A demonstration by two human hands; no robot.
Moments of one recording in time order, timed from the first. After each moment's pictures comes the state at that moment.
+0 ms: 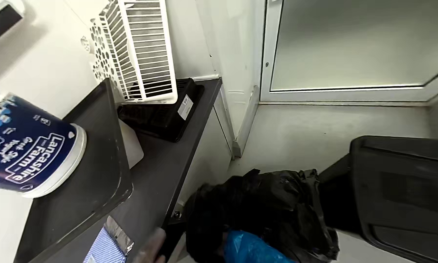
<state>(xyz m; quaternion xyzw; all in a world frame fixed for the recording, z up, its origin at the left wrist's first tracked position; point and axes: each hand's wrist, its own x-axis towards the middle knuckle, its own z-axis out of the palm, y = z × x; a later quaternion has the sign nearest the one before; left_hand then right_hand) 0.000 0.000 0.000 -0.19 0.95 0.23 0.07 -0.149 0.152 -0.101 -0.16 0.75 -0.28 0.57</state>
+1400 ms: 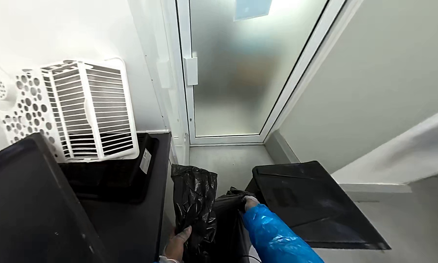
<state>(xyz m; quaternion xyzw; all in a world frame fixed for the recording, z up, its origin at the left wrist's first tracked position) -0.233 0.004 -0.093 -0.31 0.63 0.68 0.21 -0.329 0.286 -0.198 0.27 0.87 -0.31 0.26</state>
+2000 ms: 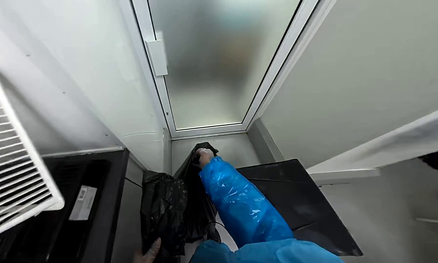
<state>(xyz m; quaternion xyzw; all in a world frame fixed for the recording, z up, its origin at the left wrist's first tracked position) -0.326 0.083 -0.095 -0.28 0.71 0.63 0.13 -0.549 0.330 -0.094 0.20 0.81 -0.53 0.16</state>
